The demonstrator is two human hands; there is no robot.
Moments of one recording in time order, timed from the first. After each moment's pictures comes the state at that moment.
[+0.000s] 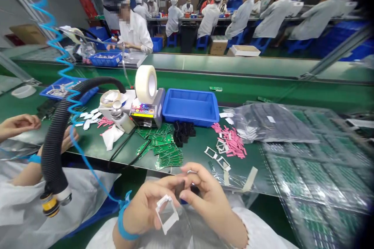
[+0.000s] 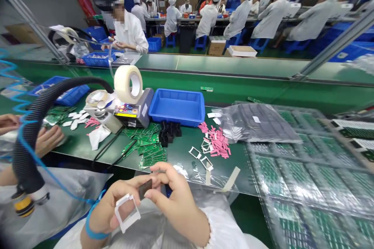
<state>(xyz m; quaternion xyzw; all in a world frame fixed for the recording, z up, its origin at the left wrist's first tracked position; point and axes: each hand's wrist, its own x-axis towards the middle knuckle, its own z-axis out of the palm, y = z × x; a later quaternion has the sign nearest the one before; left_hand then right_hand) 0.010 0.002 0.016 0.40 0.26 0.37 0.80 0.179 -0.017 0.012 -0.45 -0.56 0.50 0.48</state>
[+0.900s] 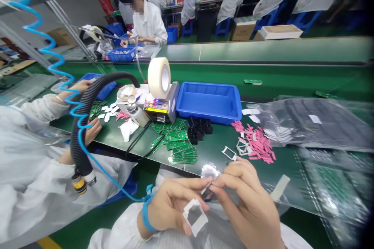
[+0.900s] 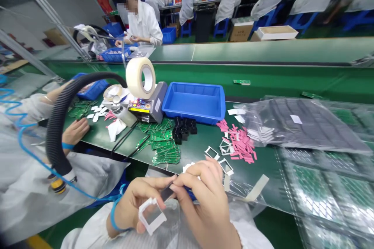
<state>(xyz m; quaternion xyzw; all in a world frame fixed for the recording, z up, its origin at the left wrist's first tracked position) 0.026 0.006 0.000 0.46 0.18 0.39 0.78 0.204 -0.008 0.038 -0.47 -0.74 0.09 0.47</state>
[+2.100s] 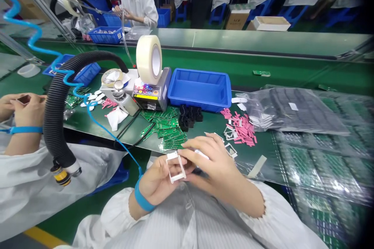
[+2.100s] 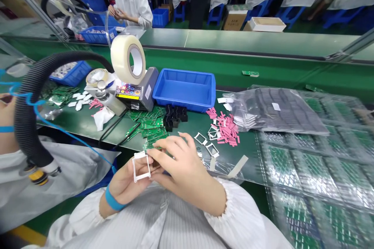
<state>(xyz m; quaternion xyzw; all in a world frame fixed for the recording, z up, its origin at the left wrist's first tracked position) 0.033 0.008 -0.005 0.17 0.21 0.40 0.88 0.207 0.012 0.038 -0.41 -0.85 0.13 0.30</state>
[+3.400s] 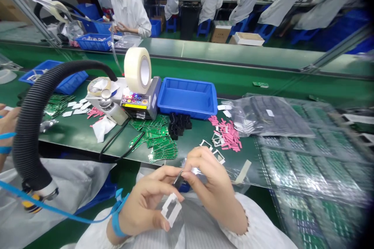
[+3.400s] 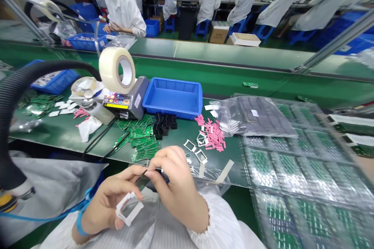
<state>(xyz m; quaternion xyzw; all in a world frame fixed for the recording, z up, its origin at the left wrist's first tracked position) 0.024 0.009 0.016 0.52 0.21 0.39 0.73 0.200 0.003 0.040 -0.47 -0.72 0.21 0.45</state>
